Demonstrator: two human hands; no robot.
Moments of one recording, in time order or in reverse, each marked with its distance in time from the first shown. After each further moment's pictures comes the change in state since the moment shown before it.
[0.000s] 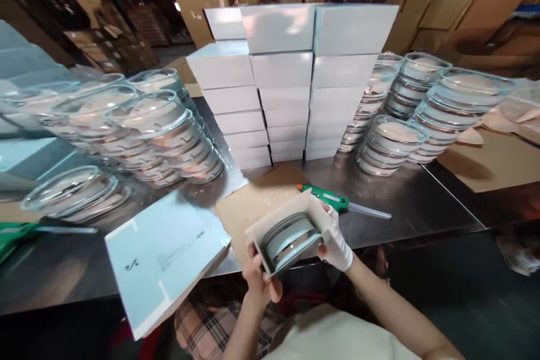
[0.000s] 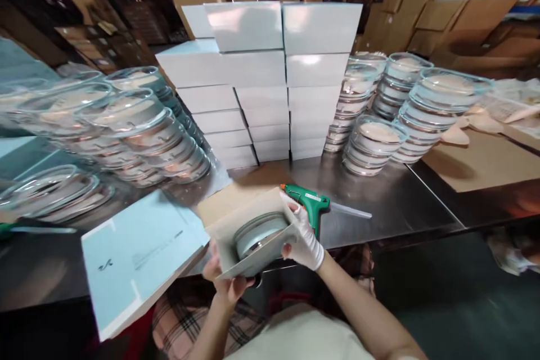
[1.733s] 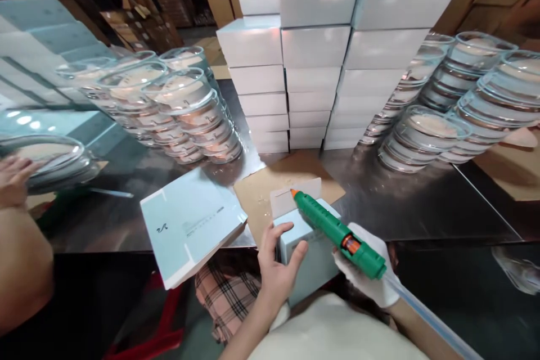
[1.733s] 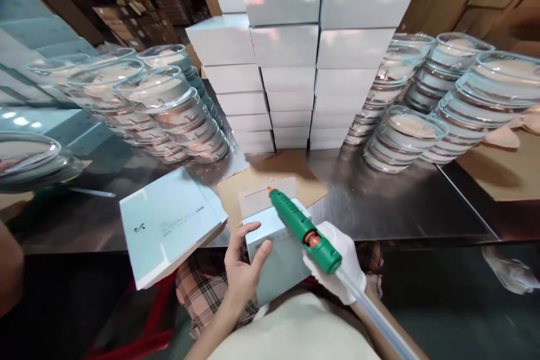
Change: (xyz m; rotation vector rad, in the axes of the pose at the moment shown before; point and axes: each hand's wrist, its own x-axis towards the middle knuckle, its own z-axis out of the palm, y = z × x) left_hand 0.007 0.080 -0.001 0.084 -0.050 -0.227; right_hand -0.033 -0.074 -0.009 -0.539 0.026 0.111
